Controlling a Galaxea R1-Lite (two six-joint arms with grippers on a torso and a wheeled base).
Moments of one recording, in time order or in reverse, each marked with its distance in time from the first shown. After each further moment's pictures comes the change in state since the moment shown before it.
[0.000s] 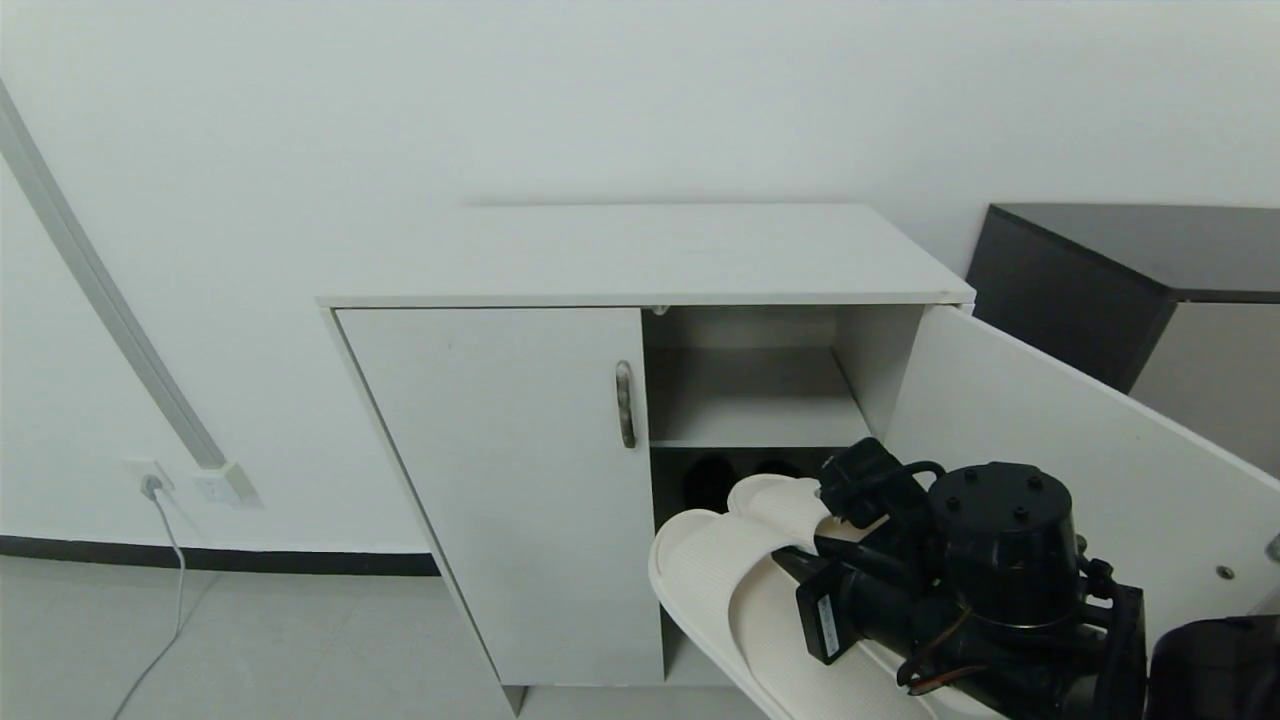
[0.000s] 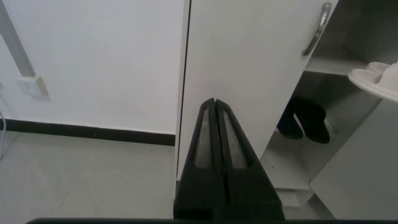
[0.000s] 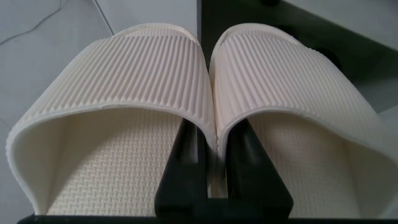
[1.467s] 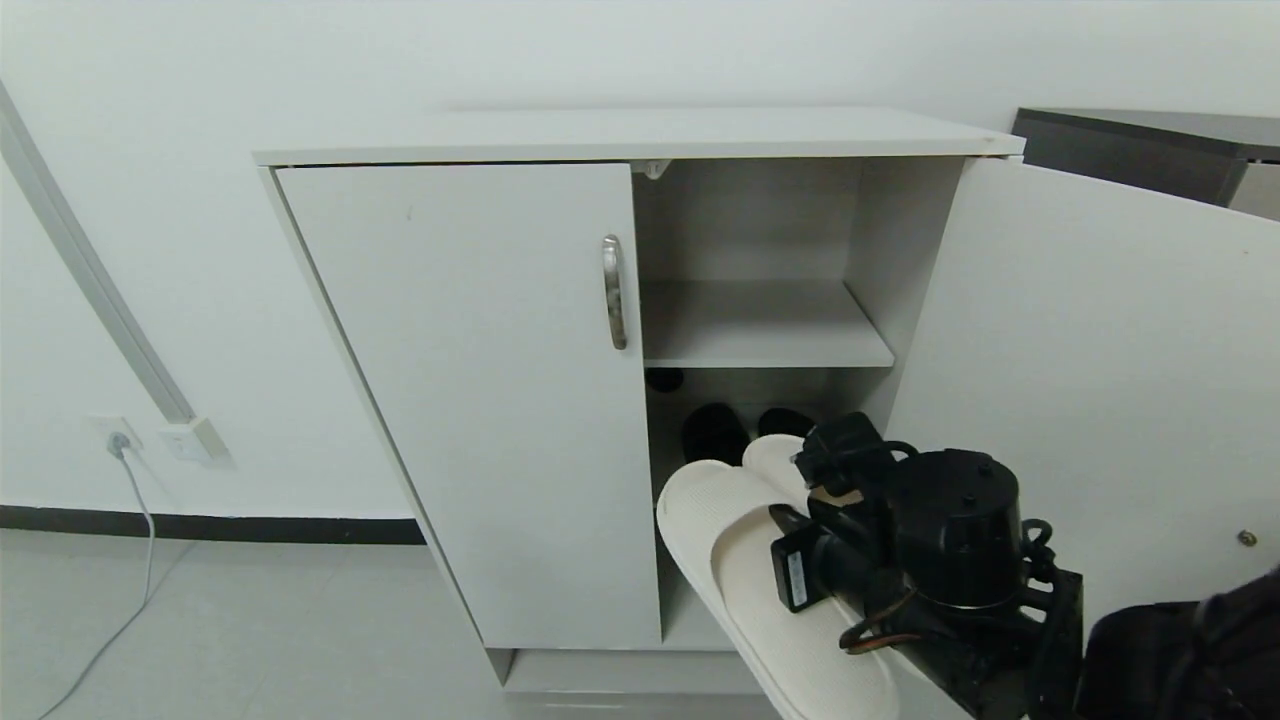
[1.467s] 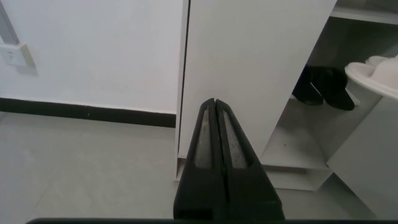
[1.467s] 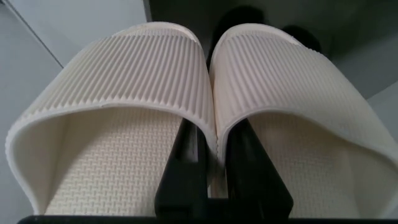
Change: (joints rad) left arm 0.000 0.000 0.000 0.000 -0.001 0.001; right arm 0.027 0.082 -0.105 -0.040 -0.234 0.004
